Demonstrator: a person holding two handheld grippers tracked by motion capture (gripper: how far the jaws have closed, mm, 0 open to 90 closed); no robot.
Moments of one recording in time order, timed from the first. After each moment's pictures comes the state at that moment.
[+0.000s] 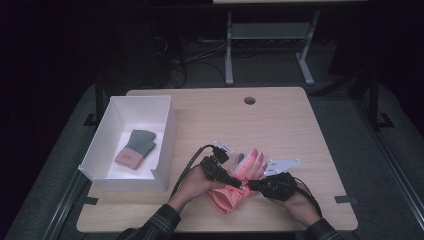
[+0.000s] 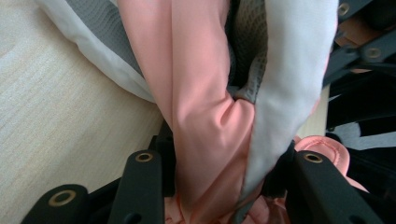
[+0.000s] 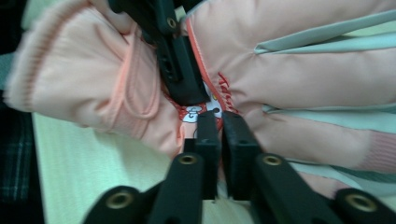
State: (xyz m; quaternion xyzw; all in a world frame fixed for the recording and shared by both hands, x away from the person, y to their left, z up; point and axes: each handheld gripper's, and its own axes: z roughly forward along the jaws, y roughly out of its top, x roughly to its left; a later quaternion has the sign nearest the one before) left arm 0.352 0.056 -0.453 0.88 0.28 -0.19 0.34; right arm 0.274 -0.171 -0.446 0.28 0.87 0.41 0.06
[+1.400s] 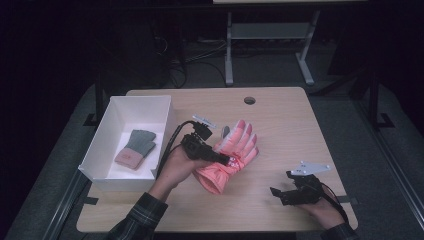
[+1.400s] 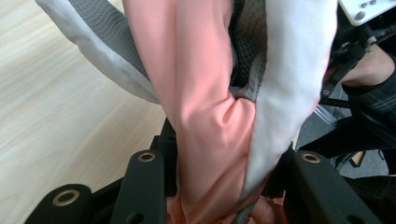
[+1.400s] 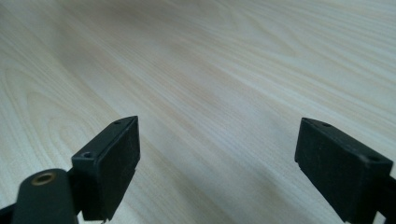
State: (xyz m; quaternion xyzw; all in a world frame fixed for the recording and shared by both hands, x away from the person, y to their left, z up) left arm 0.356 0.097 -0.351 0.87 0.32 -0.11 0.37; right arm 0.260 -0.233 -0.455 0.41 0.82 0.38 0.13
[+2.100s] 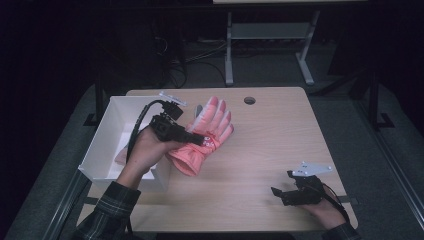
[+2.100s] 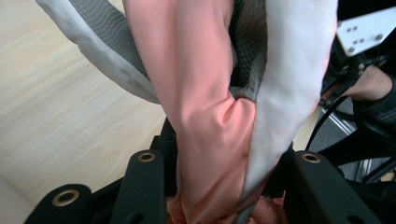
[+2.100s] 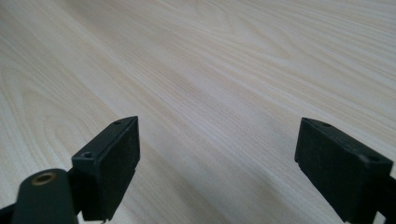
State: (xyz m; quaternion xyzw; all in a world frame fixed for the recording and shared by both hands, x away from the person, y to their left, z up) left arm 0.364 0.161 -0.286 0.86 0.35 -0.05 0.37; right arm 0.259 -0.236 -0.457 0.40 0.82 0.39 0.13
